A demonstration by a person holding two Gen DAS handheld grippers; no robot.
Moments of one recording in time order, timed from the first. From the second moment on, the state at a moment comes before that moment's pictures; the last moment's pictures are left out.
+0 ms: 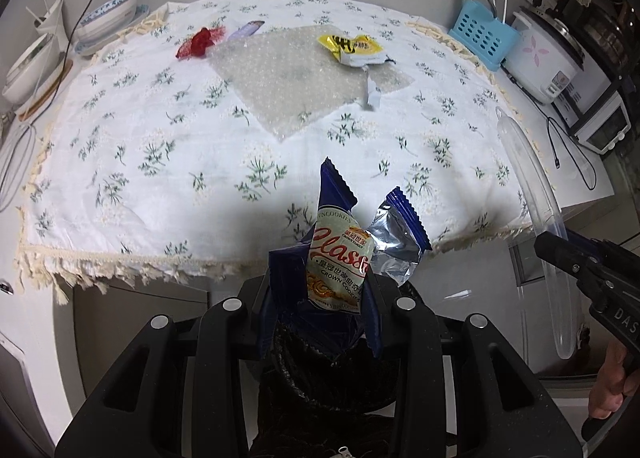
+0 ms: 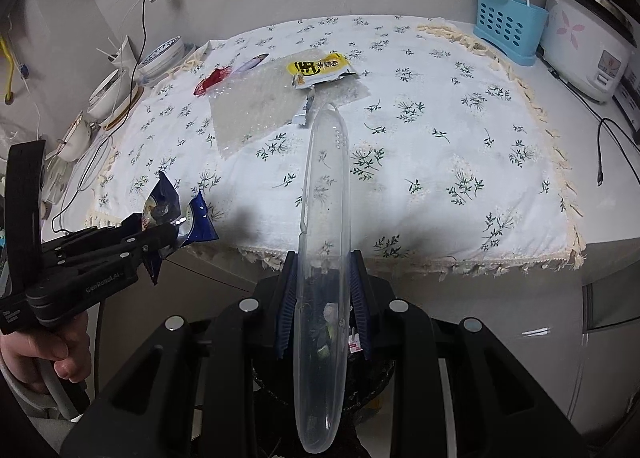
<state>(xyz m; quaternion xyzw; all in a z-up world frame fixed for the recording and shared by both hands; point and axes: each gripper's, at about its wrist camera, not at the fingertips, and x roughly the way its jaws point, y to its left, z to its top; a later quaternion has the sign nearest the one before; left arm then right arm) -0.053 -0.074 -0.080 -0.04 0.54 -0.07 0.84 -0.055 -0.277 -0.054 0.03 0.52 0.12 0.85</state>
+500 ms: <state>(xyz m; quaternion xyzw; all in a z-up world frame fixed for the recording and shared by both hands) -0.074 -0.080 -0.134 -0.04 0.55 -0.06 0.83 -0.080 -0.280 -0.109 0.02 0.55 0.14 0.83</state>
